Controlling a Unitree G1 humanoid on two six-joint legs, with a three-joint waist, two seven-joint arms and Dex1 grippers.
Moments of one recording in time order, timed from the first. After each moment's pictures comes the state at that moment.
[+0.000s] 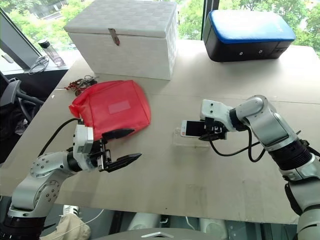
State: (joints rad) left arm 0.07 0.68 0.15 -0.36 -0.63 0.22 -1.07; right arm -0.70 -0.77 0.40 -0.14 0.06 0.64 1.24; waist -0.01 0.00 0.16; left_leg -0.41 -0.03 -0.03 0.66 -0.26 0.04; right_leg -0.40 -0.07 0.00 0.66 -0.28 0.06
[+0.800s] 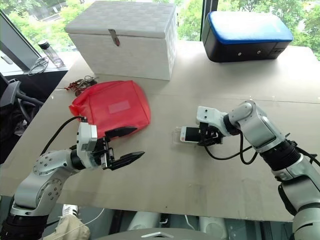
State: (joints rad) left arm 0.05 0.67 0.13 -0.38 -0.62 0.25 -1.04; right arm -0.74 -0.70 0.47 -0.02 0.01 0.72 1.26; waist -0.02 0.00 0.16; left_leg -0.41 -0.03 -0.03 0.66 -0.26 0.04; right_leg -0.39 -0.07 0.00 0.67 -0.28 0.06
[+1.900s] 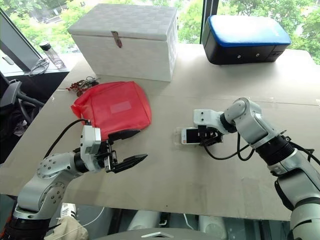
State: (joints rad) left arm 0.07 0.65 0.11 -0.40 -0.61 0.25 -1.03; right arm -0.78 -0.67 0.54 0.06 -0.11 0.59 1.31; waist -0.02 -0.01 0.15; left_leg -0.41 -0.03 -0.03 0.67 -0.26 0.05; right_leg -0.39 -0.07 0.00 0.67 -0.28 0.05
